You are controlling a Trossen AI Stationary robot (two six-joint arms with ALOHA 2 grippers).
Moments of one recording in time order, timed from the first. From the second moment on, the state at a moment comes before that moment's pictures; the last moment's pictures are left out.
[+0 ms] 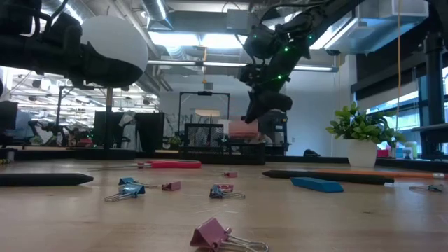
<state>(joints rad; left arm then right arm) 0.05 0.08 0.01 0.10 -0.52 -0.06 -0.41 1.79 1.27 -0.39 0.11 -0.74</state>
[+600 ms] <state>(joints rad) 0.05 0.08 0.01 0.10 -0.56 -0.06 -0.41 1.79 1.14 -0.23 0.11 -0.71</state>
